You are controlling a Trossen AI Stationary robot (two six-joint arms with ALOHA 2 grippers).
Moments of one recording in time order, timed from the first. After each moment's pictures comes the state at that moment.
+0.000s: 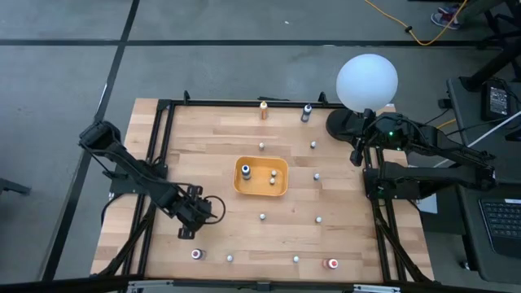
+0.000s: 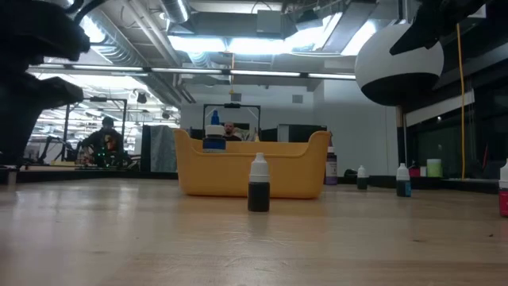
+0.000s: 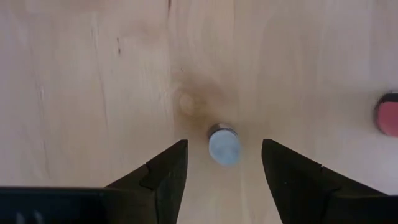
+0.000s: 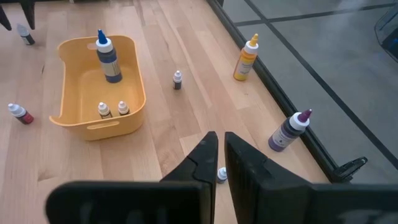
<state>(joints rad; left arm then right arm) -0.63 1.40 0.74 -0.65 -0.12 -0.60 -0.27 0.63 0.86 -0.79 0.14 -0.05</state>
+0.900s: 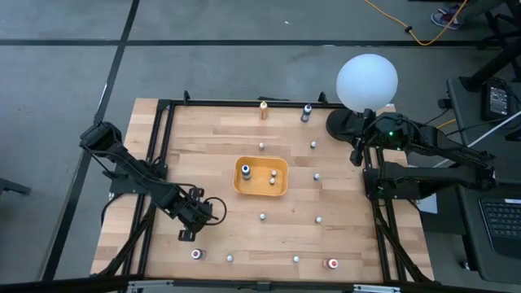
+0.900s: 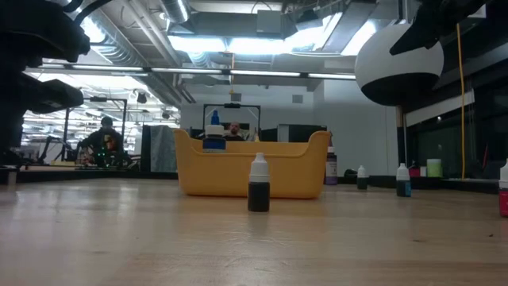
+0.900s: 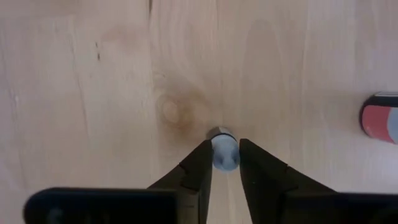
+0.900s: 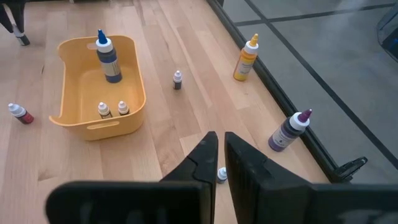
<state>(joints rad) -0.63 1.41 0.74 -0.60 -0.09 -0.59 -0.27 0.63 0.86 -0.79 0.14 -0.05</state>
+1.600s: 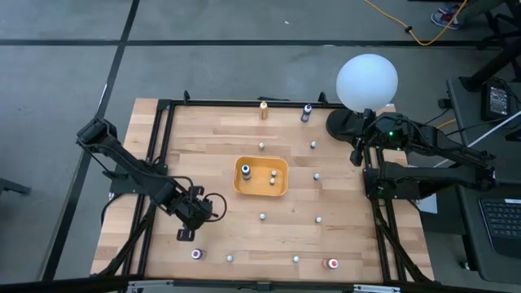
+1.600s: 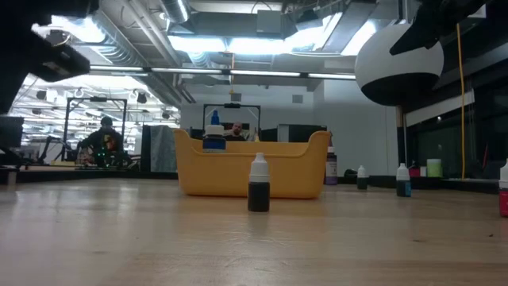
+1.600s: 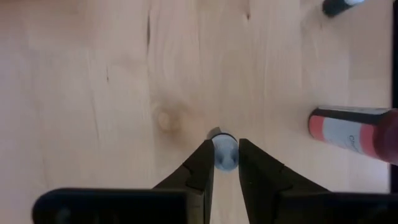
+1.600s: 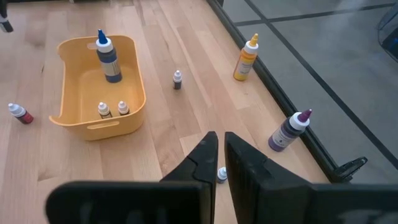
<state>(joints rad) -0.61 1.35 0.87 -0.74 -0.06 -0.58 -0.27 0.63 0.86 -0.79 0.14 -0.05</state>
